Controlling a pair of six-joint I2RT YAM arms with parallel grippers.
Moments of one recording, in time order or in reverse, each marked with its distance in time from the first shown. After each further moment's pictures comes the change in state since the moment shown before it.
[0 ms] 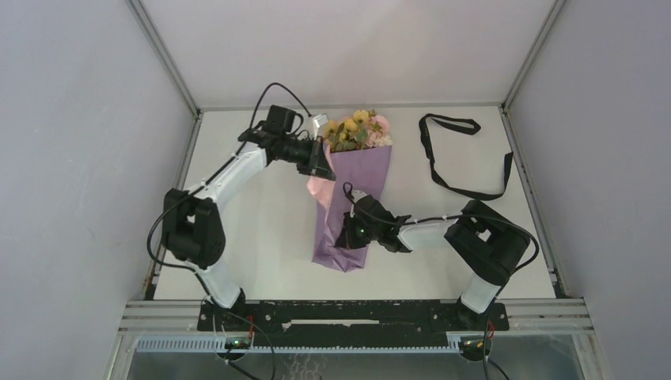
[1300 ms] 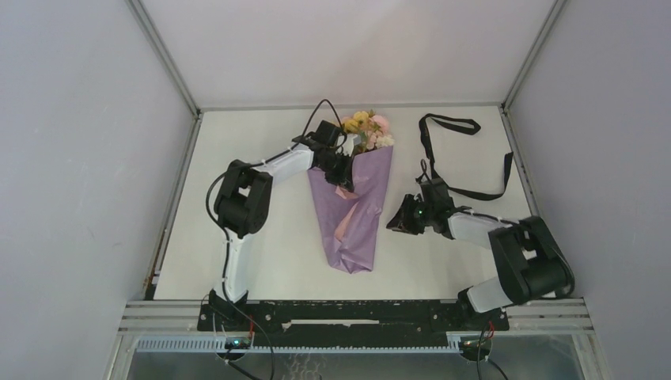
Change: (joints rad) left arm -0.180 0.491 0.246 0.120 -0.320 -0.021; right arm -0.530 -0.306 -0.201 -0.218 -0.143 0.002
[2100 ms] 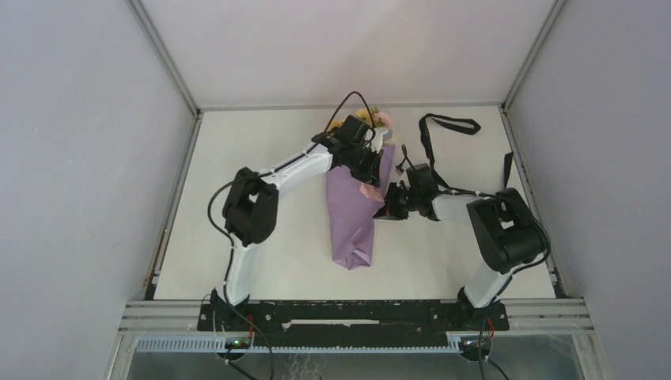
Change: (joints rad) left arm -0.161 -0.058 0.145 -0.023 -0.013 -0.008; right arm 0.032 0.309 0.209 0.109 -0.183 -0.040
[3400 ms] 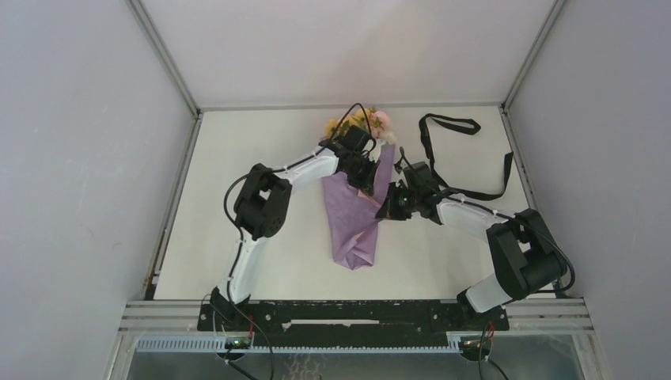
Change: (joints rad) left arm 0.014 0.148 0.016 -0.015 -0.094 0.011; right arm 0.072 -0.216 0.034 -0.251 0.168 -0.085
